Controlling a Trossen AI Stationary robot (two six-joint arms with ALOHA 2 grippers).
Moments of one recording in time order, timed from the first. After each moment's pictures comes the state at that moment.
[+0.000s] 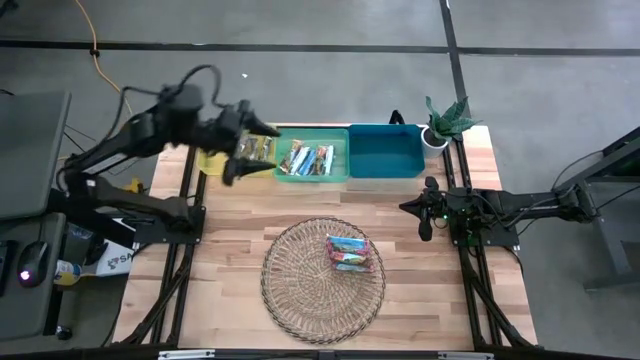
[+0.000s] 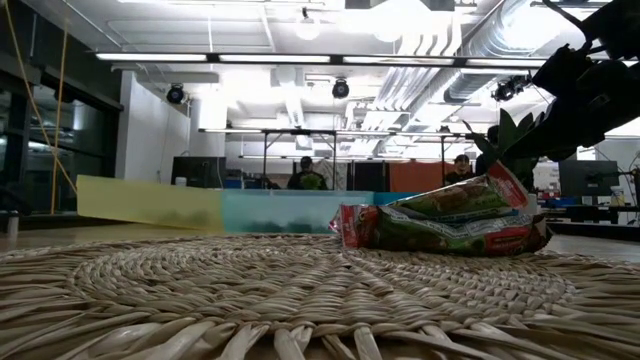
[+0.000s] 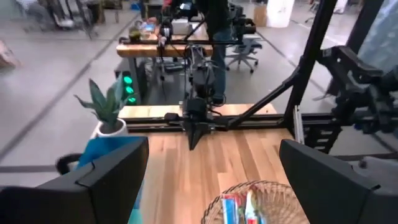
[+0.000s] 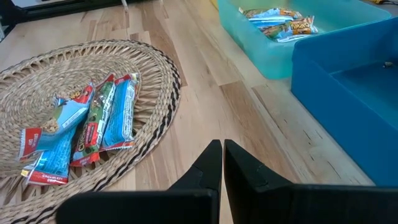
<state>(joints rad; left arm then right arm) 0.30 1.09 1.50 -0.62 0.34 0.08 0.01 0.32 0.14 -0.27 0.19 0.23</state>
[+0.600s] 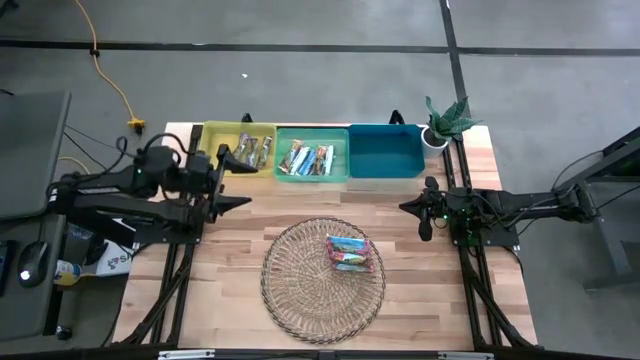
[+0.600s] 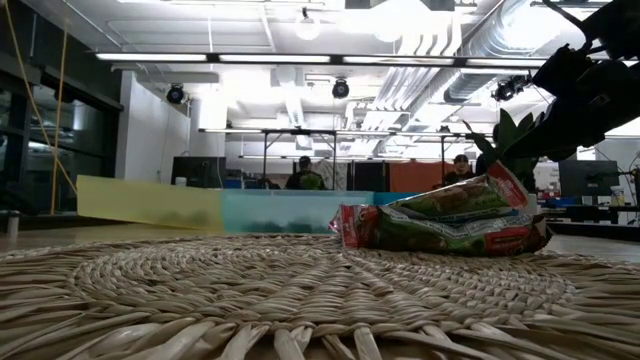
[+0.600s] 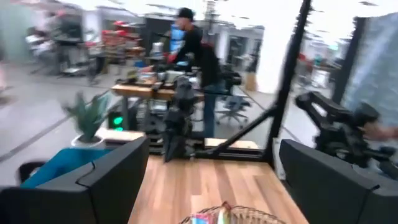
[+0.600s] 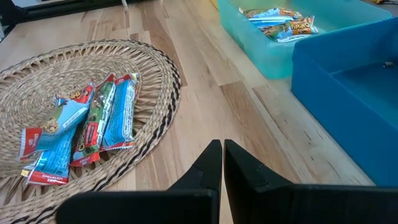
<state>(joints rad) 0.05 0.58 0.72 -0.05 0.10 -0.11 0.01 0.32 0.14 -0.27 0.19 0.23</state>
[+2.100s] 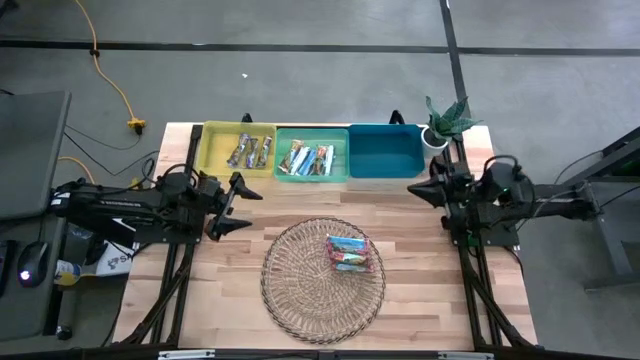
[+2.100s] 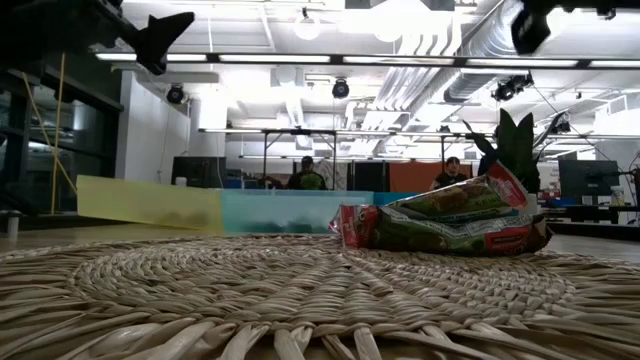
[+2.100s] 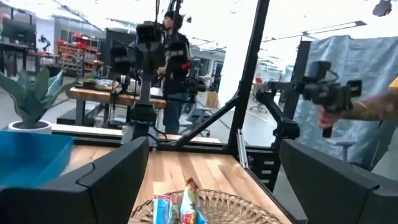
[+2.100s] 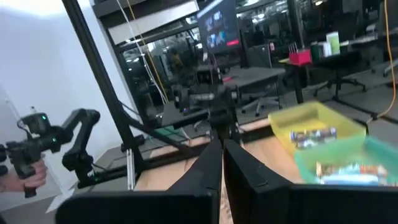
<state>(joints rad) 0.04 0.45 0.18 0.49 0.25 -0.21 0.01 0.40 0.47 0.03 0.00 0.31</state>
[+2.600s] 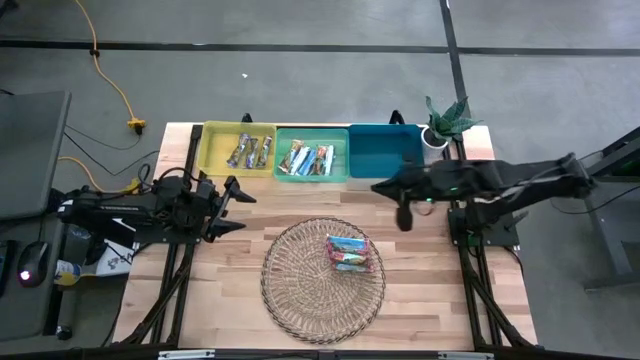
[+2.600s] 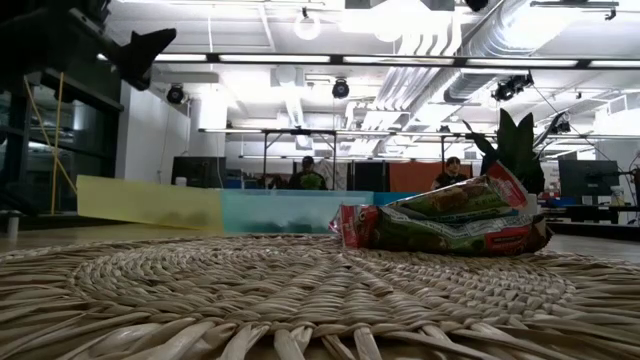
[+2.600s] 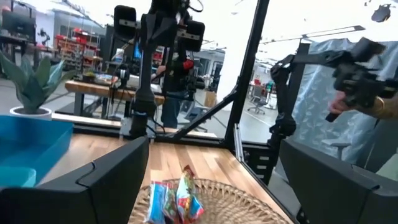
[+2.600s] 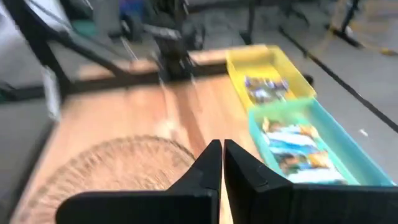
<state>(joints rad) 0.04 0.25 0.09 0.37 0.26 -0.24 0.15 1.04 1.08 -0.45 0.28 0.18</state>
